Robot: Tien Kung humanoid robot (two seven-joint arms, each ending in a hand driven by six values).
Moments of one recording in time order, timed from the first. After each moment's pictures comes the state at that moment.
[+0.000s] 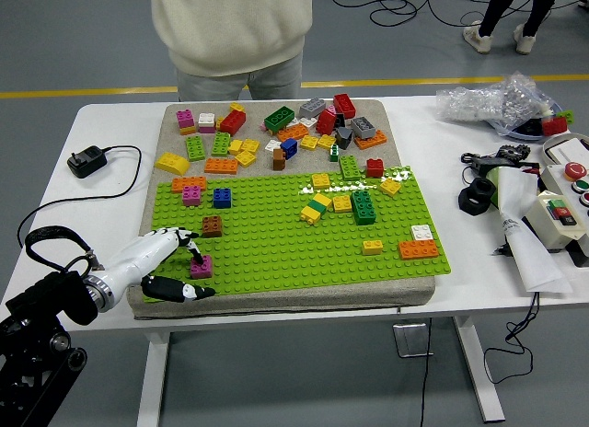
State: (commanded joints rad) left arm -0.12 0.22 -1.29 -1.43 2.23 -0.26 -0.01; right arm 0.12 -0.14 1.51 0.18 -1.54 0.01 -0.08
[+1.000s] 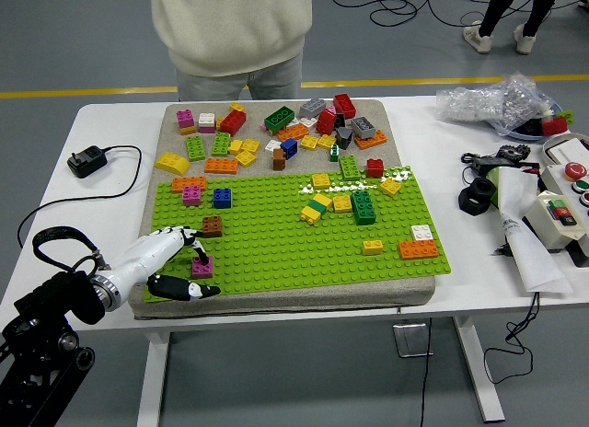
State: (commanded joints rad) left arm -0.13 0.20 -1.28 -1.40 2.24 -0.24 0.00; right arm 0.12 -0.14 1.51 0.18 -1.53 0.01 -0.08
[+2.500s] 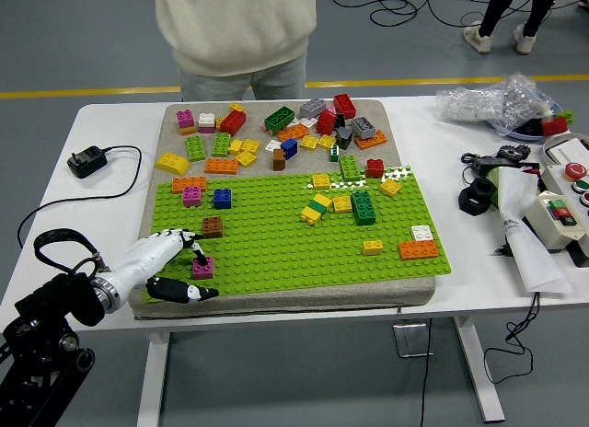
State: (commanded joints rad) left arm -0.13 0.20 -1.28 -1.41 2.23 -0.23 0.00; right arm 0.12 -0.14 1.51 0.18 -1.53 0.01 -0.08
